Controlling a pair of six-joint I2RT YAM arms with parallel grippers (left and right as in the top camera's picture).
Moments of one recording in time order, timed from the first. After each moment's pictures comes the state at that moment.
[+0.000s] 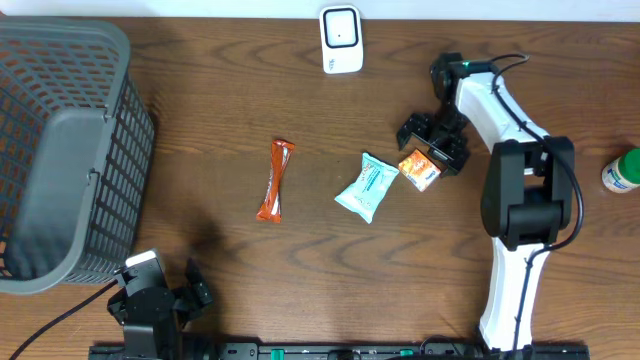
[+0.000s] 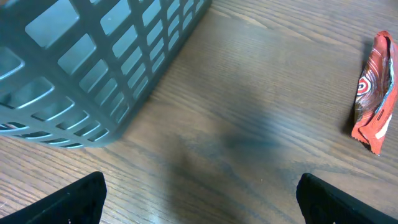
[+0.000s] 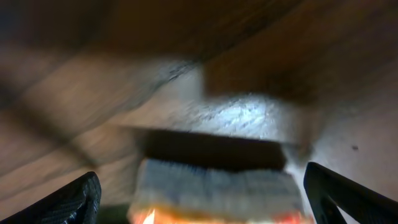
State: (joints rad) left arm -0.10 0.06 0.45 -1.10 -0.32 -0.31; right arm 0.13 2.29 1.77 -1.19 -0.16 0.77
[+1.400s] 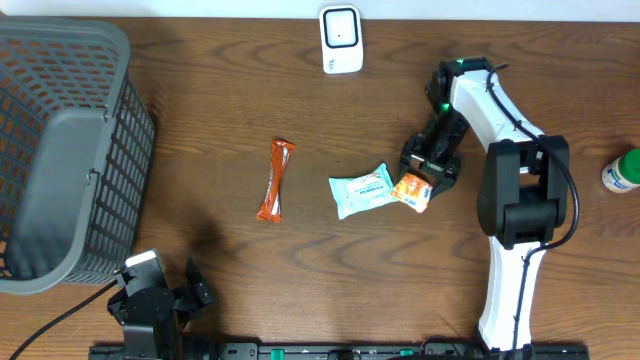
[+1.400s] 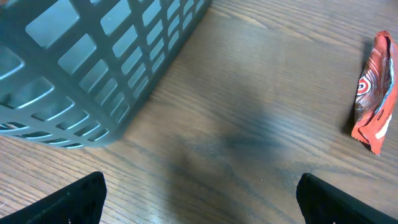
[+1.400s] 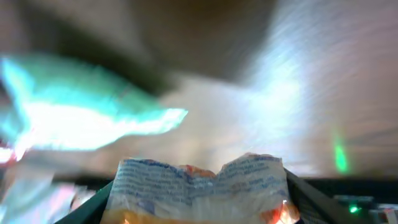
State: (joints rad) left arm -0.10 0.06 0.45 -1.10 -0.32 -0.31; right arm 0.14 2.30 1.83 -1.61 -0.41 0.40
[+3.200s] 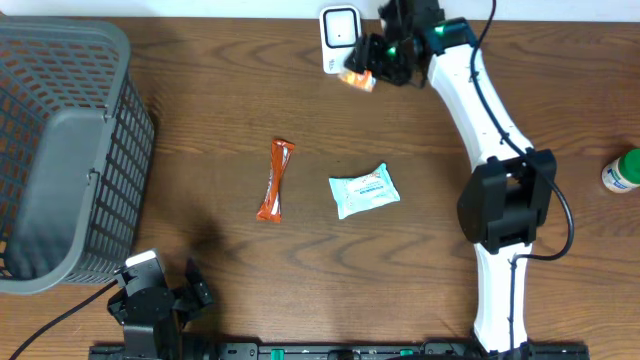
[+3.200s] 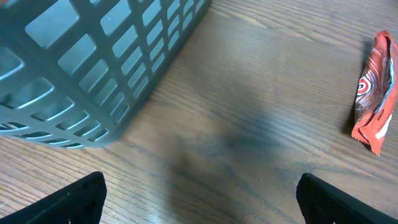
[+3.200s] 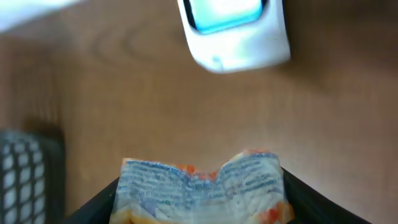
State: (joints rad) left arm -0.10 0.06 0.45 -1.10 -0.32 -0.31; right arm 0.28 2.30 2.19 -0.84 -0.35 0.47
